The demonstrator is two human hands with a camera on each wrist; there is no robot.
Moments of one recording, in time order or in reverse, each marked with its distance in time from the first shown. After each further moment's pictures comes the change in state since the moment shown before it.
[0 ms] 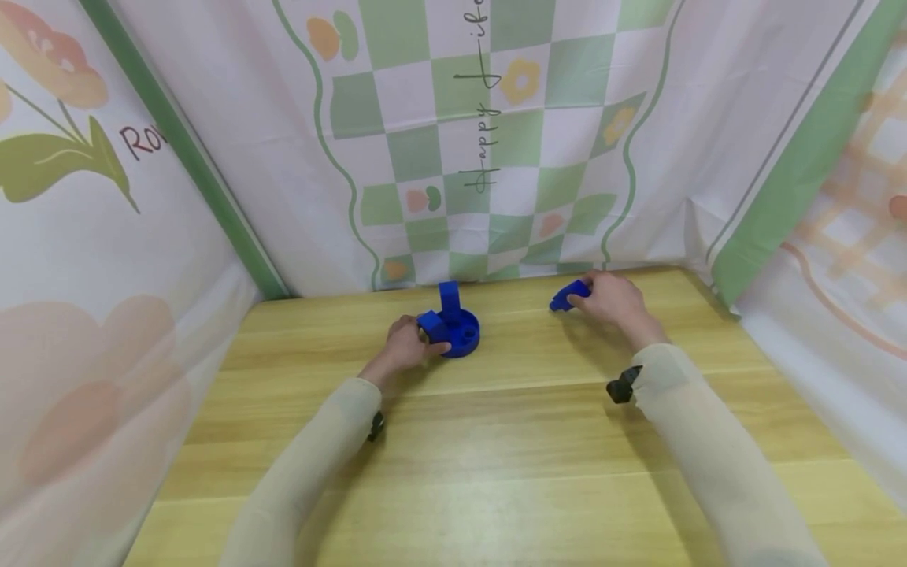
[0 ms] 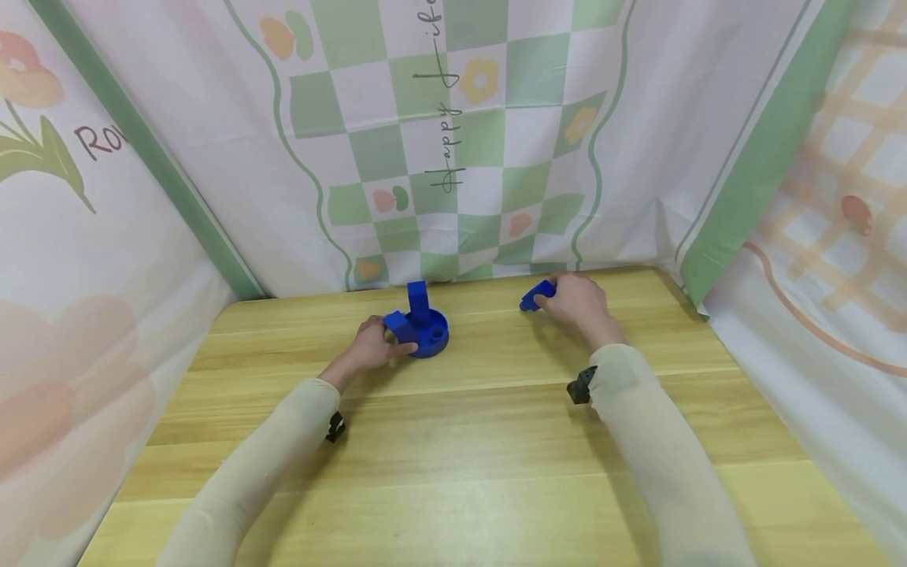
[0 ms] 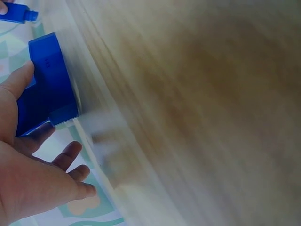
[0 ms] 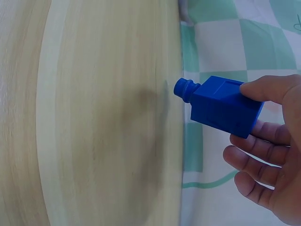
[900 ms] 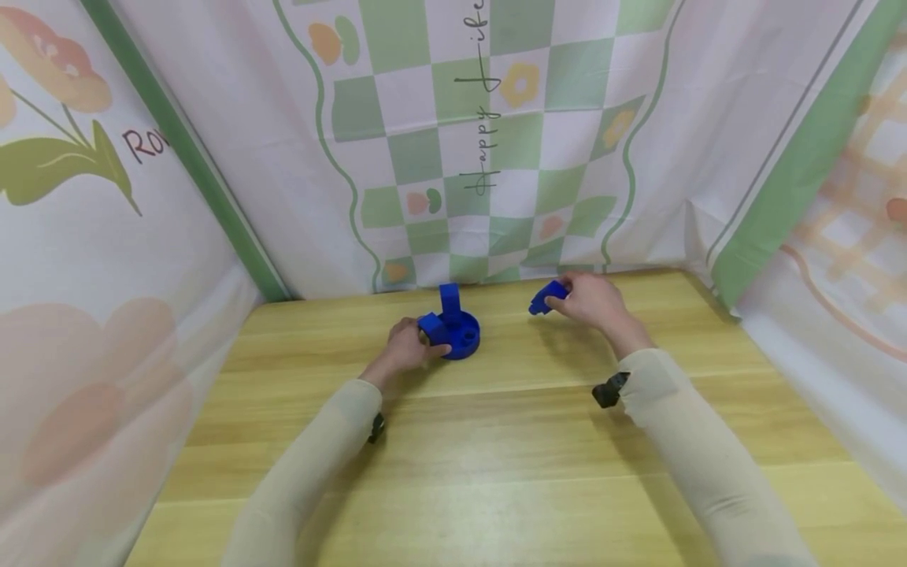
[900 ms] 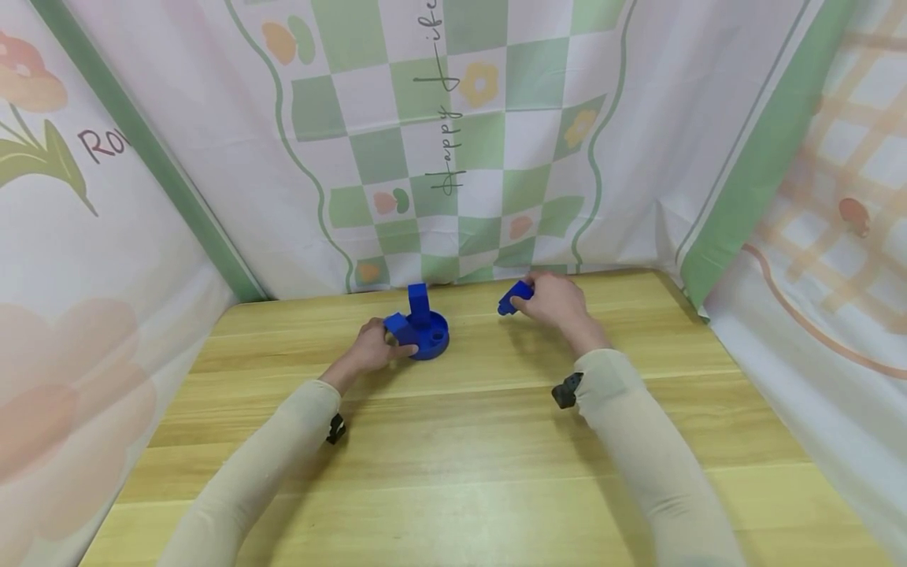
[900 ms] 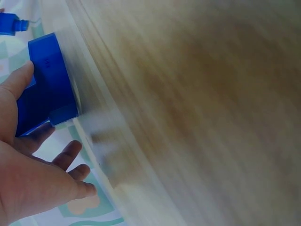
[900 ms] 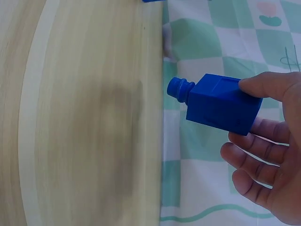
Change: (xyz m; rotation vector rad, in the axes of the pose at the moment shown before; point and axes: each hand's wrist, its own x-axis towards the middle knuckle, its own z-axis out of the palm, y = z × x) left_hand -0.001 0.002 -0.001 -0.042 -0.012 -0.023; right_hand -0.008 -0.041 -0.002 0.023 0.019 -0.074
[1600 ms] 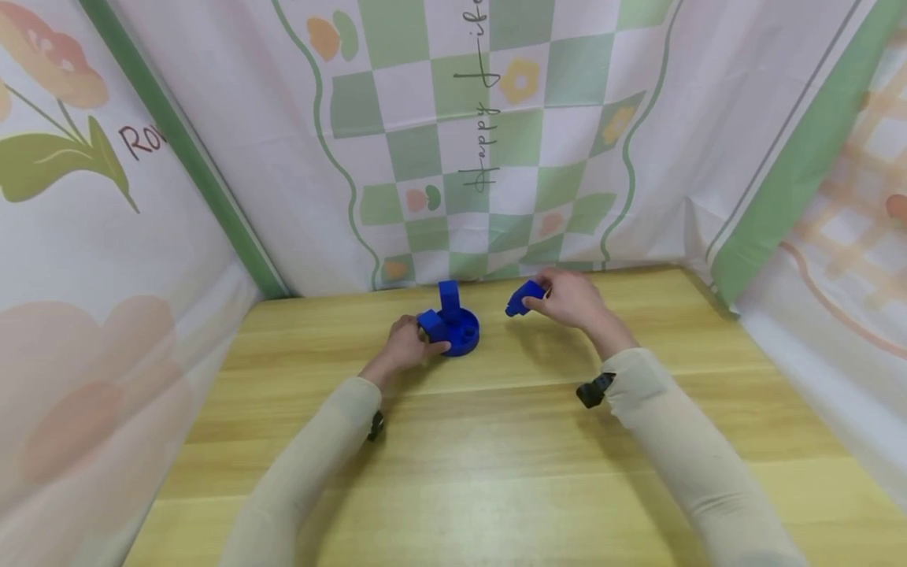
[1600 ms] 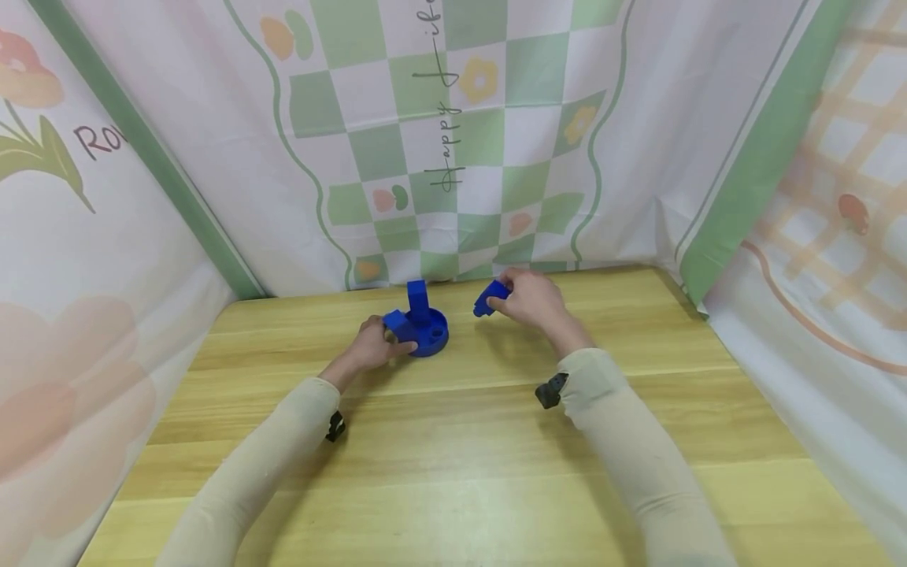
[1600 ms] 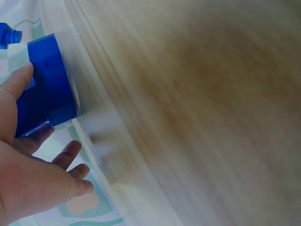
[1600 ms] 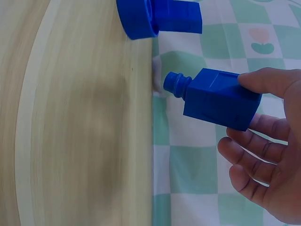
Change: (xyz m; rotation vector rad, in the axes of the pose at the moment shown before) left_hand 0.001 -0.003 0.003 -0.025 0.038 0.046; right_hand -0.001 -0.032 0.005 0.029 0.021 -0.096
